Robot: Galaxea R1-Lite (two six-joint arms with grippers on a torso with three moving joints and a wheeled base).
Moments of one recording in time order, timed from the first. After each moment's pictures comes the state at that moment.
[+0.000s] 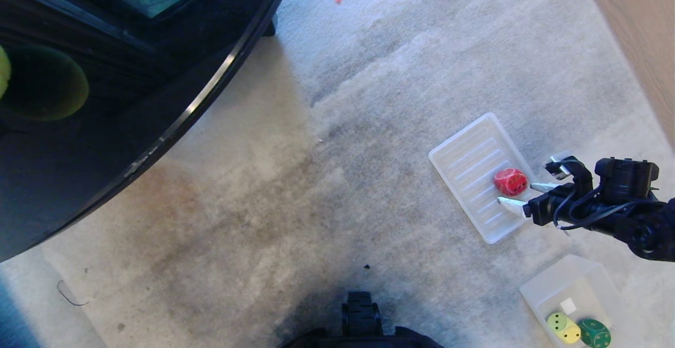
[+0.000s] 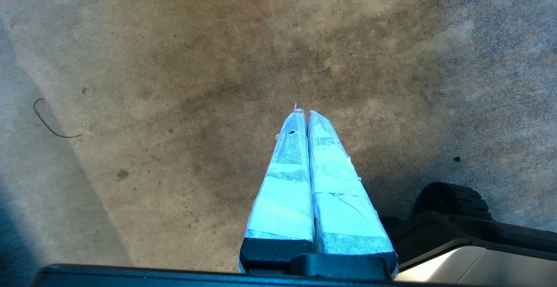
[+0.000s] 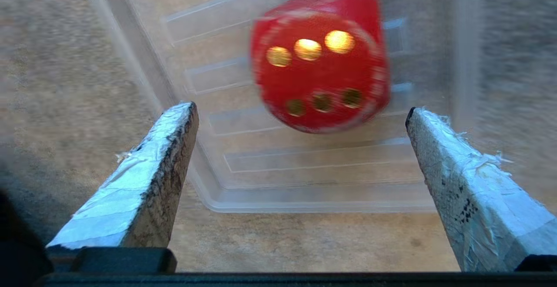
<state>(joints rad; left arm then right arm) 0.00 0.00 0.00 0.00 0.05 -0.16 -0.21 2.08 -0.77 -0.88 0.48 -0.38</state>
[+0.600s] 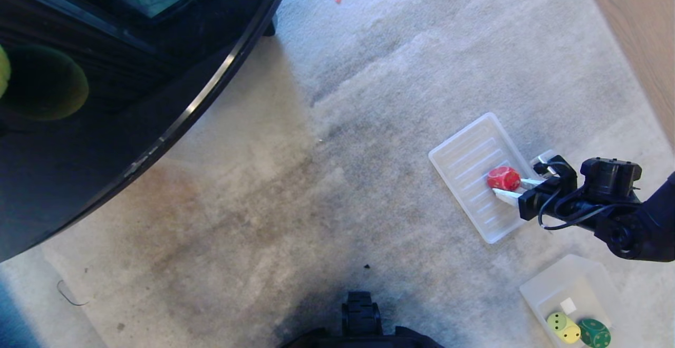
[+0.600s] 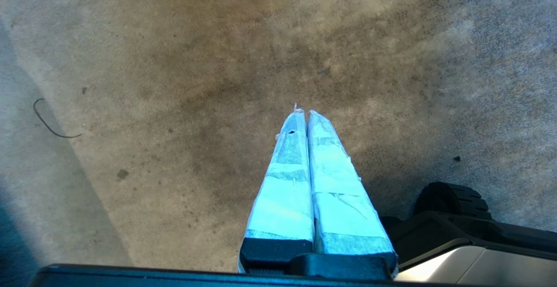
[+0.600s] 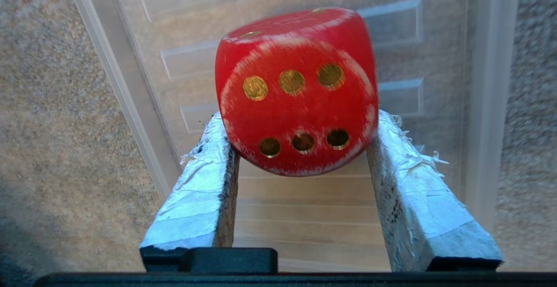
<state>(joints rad) 0.00 0.00 0.00 0.00 0.05 -0.16 -0.19 2.18 -0.83 -1.01 0.52 -0.42</state>
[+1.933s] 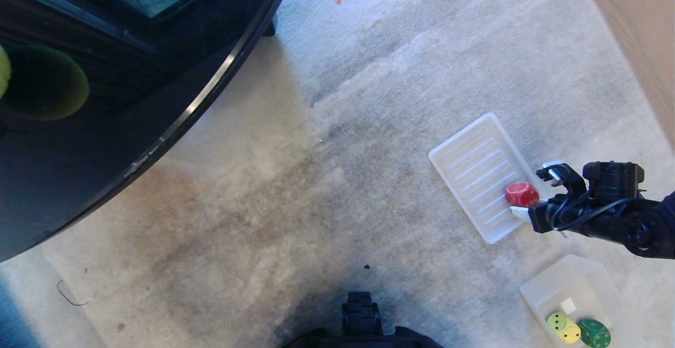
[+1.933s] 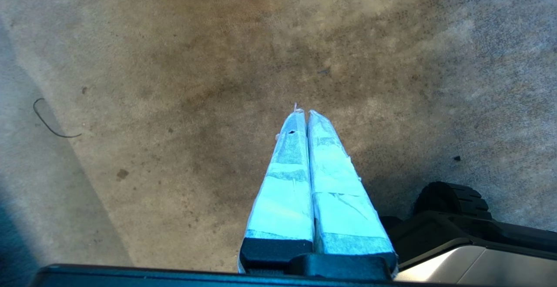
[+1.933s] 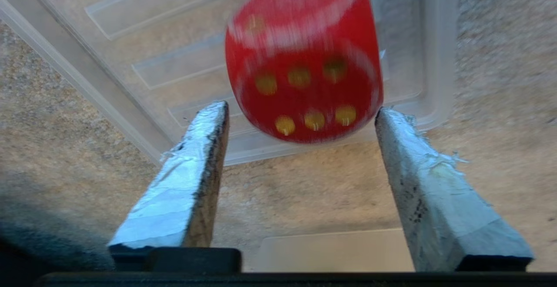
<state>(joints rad) 0.00 0.00 0.00 0.00 0.05 -0.16 -0.19 2.07 -0.79 -0.73 0.20 -0.35</state>
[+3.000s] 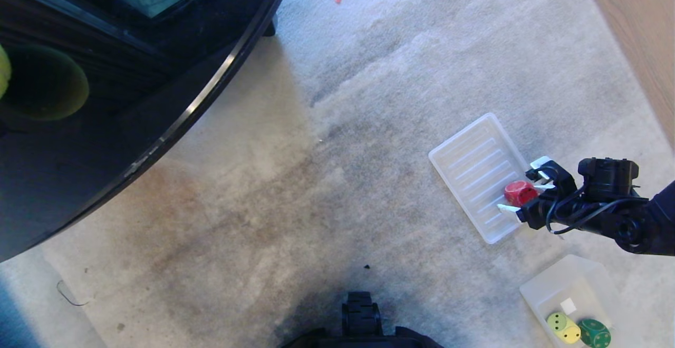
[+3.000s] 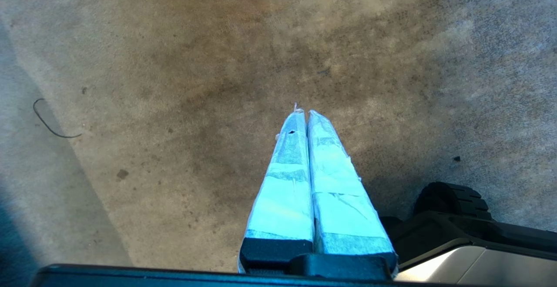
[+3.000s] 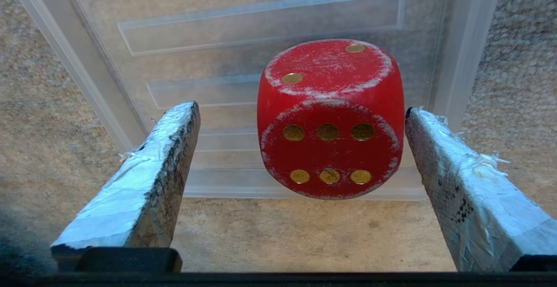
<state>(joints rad) 0.00 0.00 0.00 0.00 0.05 -0.16 -0.18 2.10 -0.83 -0.79 0.29 -0.54</state>
